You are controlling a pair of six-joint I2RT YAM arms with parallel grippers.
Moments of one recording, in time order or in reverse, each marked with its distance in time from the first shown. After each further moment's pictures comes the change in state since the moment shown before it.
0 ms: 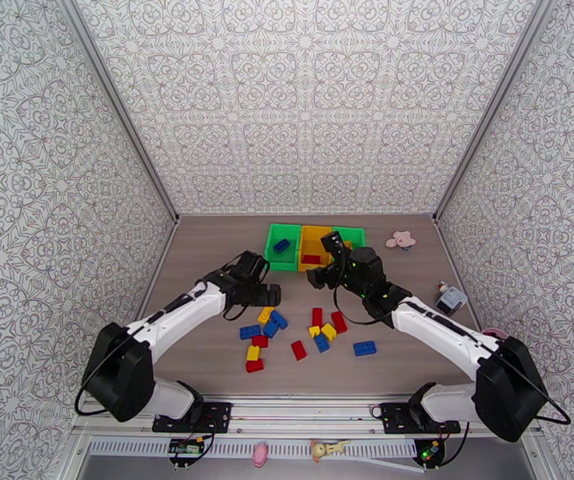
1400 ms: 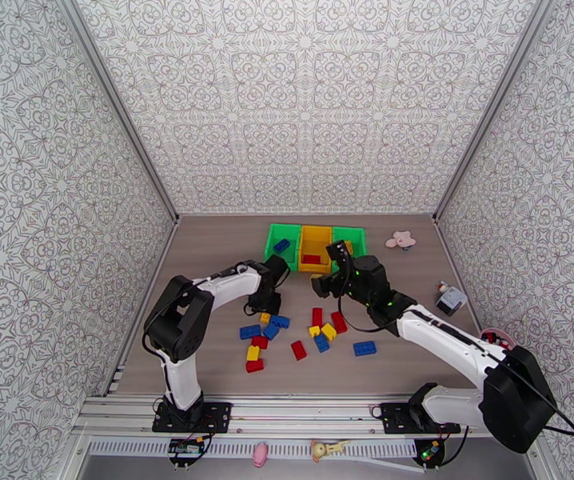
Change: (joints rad) left arm -0.033 0.345 0.166 -0.092 -0.013 0.069; right arm 0.000 -0.053 -0.087 -0.023 0.035 0.048
